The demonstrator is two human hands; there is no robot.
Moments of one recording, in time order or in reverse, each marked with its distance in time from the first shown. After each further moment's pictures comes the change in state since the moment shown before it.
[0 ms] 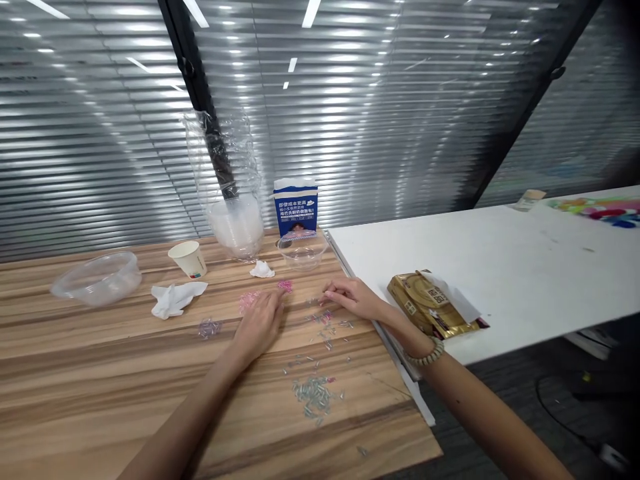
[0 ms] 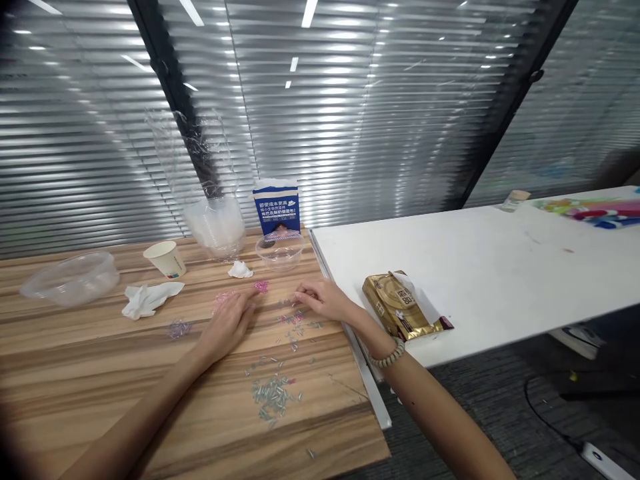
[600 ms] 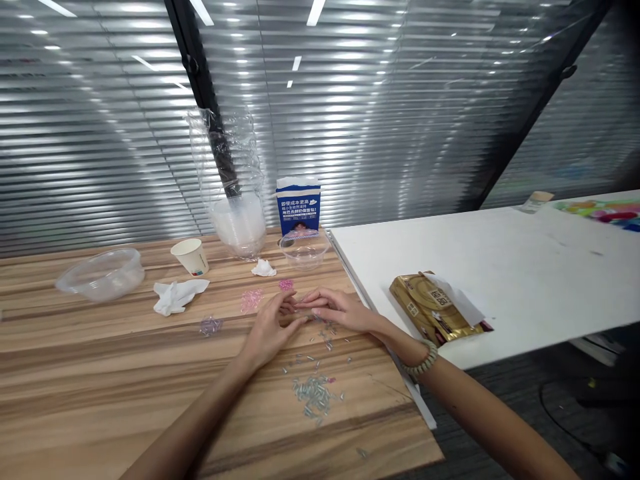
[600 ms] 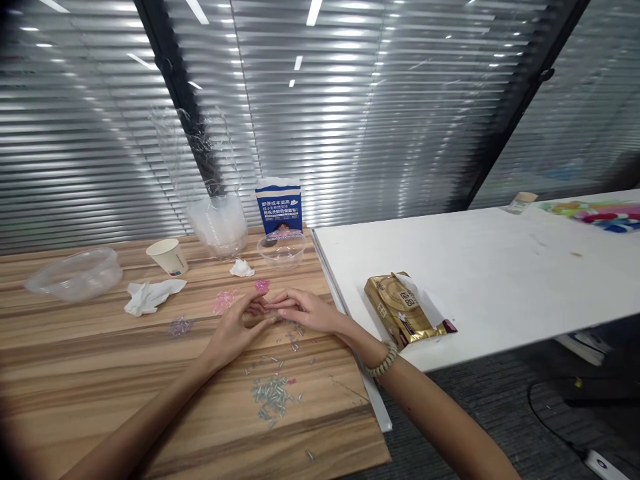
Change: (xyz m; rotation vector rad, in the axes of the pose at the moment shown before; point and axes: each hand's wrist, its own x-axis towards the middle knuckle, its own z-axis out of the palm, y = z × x) left_hand 0.000 0.027 0.004 -0.490 0.119 -0.149; right_hand 0.006 -0.021 0.026 0.565 -0.214 0.018
